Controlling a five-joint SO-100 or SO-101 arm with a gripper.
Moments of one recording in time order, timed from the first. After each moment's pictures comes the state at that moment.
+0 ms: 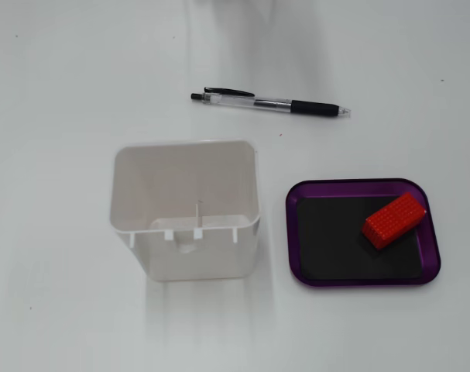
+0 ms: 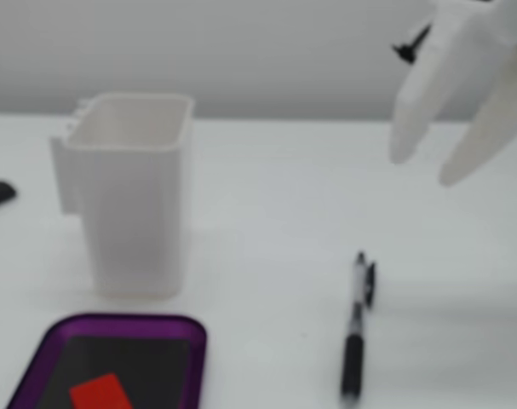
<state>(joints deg) -15.6 146.1 120.4 74.7 -3.1</state>
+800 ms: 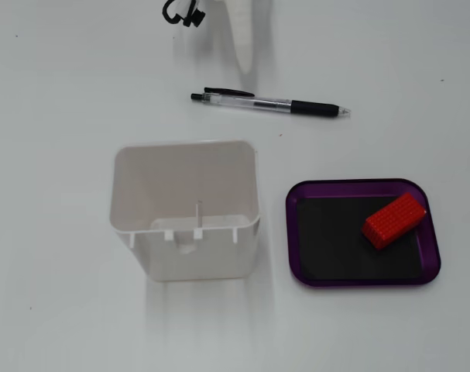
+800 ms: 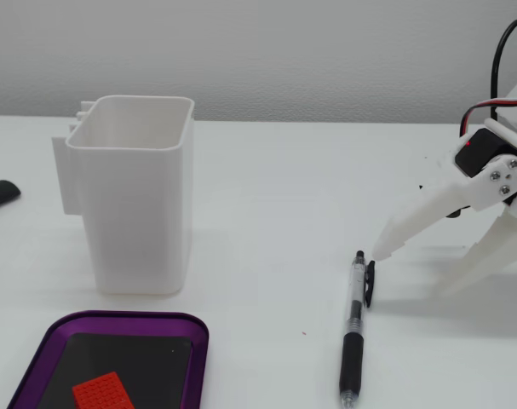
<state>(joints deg) -1.4 192.0 172.1 68.6 0.7</state>
